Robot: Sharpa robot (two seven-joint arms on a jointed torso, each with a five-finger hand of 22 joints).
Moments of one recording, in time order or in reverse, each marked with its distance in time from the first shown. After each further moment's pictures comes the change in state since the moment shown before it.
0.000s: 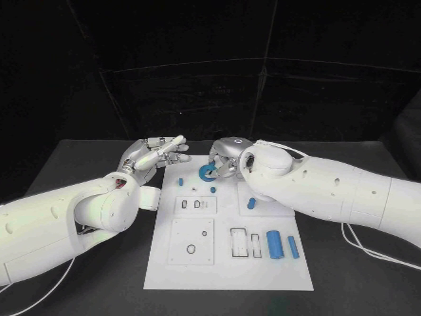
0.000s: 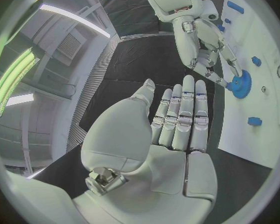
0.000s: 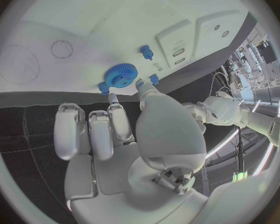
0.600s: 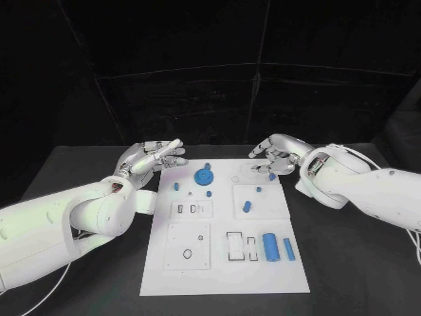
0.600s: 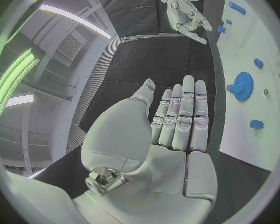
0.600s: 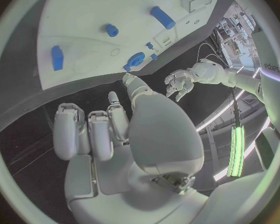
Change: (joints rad) left arm 0.000 -0.005 0.000 -0.003 0.000 0.005 -0.001; left_hand 0.000 0.000 0.000 -0.006 0.000 0.003 -0.003 -0.004 0.000 0.004 -0.004 0.000 0.000 0.004 -0.004 -0.005 0.003 0.000 0.003 -0.003 -0.004 -0.004; right arm 0.001 -0.388 0.001 0.178 0.360 -0.137 0.276; right_hand 0.167 -0.005 0.037 -0.118 0.041 0.020 -0.005 0.009 0.000 -0.002 -0.009 -0.011 -0.015 0.000 0.000 0.000 0.000 0.000 -0.008 0.000 0.000 -0.016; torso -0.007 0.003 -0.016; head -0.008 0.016
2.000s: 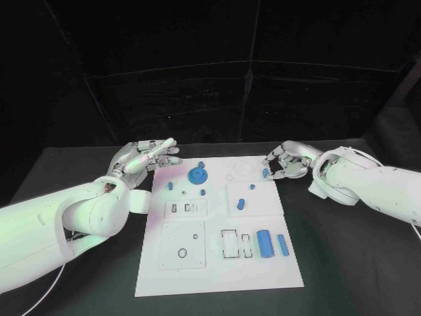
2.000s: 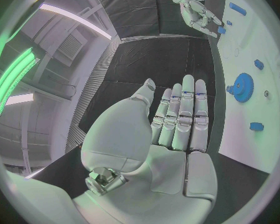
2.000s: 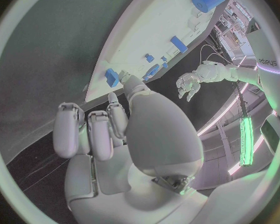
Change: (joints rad) left arm 0.000 0.010 0.000 -0.017 0.000 0.018 -0.003; left_hand 0.000 0.000 0.003 -0.003 0.000 0.010 -0.003 0.000 0.000 0.016 -0.001 -0.004 0.000 0.007 0.000 -0.004 0.004 0.000 0.010 -0.003 -0.004 -0.003; right arm -0.047 -0.012 -0.001 -0.175 0.074 0.122 0.122; right_hand 0.040 -0.005 -0.002 -0.071 -0.034 0.001 0.004 -0.003 0.001 -0.018 0.004 -0.020 -0.020 0.000 0.000 -0.004 0.000 0.000 -0.014 0.000 -0.009 -0.017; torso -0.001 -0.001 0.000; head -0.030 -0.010
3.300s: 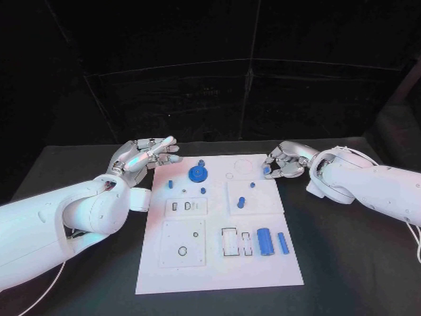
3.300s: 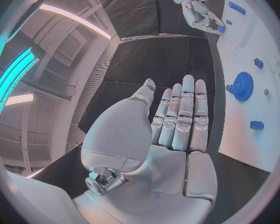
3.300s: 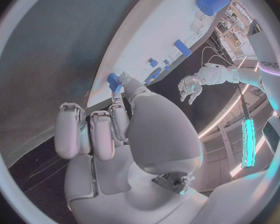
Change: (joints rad) left arm 0.000 -0.001 0.000 -0.004 0.000 0.000 -0.002; left_hand 0.000 0.000 0.000 0.000 0.000 0.000 0.000 0.000 0.000 0.000 0.000 0.000 0.000 0.000 0.000 -0.004 0.000 0.000 0.000 0.000 0.000 -0.001; right arm -0.009 0.031 0.000 -0.035 -0.013 0.009 -0.008; right_hand -0.023 0.081 0.079 -0.046 -0.111 0.160 -0.046 0.073 0.004 0.014 -0.036 0.013 0.022 0.000 -0.029 0.000 0.000 0.000 0.009 -0.024 0.000 0.014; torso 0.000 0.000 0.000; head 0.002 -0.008
